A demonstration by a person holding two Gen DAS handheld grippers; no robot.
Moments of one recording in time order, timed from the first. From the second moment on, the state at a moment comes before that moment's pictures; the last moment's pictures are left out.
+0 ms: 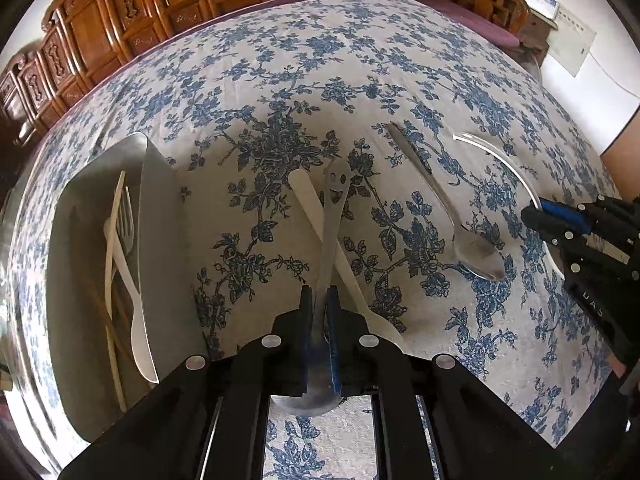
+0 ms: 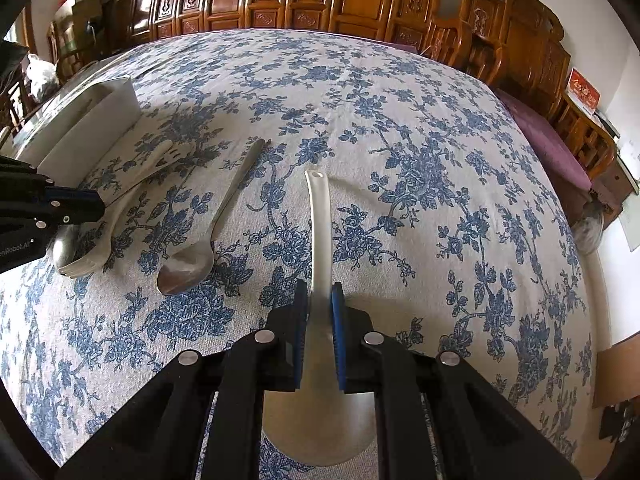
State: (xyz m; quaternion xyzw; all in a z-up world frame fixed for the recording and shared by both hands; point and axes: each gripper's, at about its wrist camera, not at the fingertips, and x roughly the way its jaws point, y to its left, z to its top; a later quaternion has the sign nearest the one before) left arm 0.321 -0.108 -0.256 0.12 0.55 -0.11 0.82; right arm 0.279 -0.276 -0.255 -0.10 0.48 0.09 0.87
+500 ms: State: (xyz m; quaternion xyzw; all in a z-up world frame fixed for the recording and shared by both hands) left arm 0.328 -0.109 -0.263 0.12 0.56 -0.12 0.81; right arm 0.279 -0.276 -0.255 -0.10 0.48 0.09 0.86
